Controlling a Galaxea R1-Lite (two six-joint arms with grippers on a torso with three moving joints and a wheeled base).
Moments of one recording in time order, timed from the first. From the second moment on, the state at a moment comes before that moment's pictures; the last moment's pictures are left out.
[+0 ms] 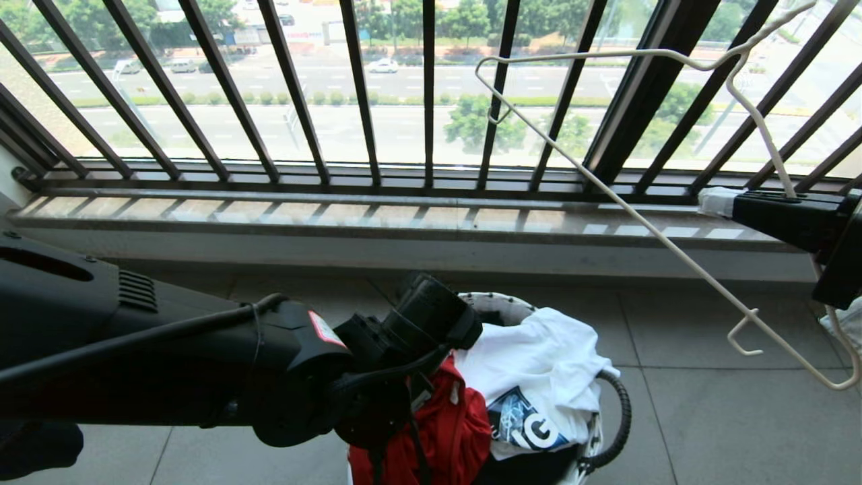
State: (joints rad) left arm -0.90 1.88 -1.17 0.13 0.68 0.20; right arm 0.38 1.12 -0.91 -0.19 0.20 -0.06
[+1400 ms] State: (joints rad) left arm -0.88 1.99 -1.24 0.09 0.66 0.18; right arm 0.38 1.11 -0.91 -0.19 0.20 -0.06
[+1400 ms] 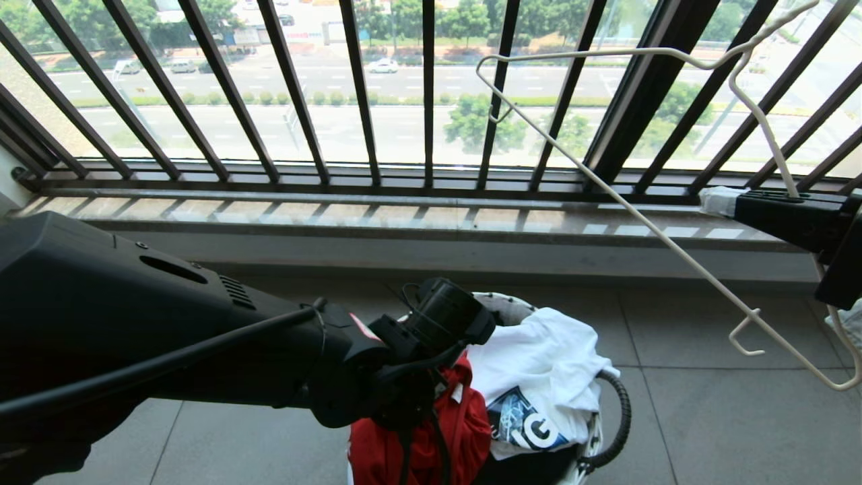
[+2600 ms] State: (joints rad) left arm -0.85 2.02 -1.32 0.10 0.67 0.20; right arm 0.38 1.11 -0.91 -0.19 0.20 -0.06
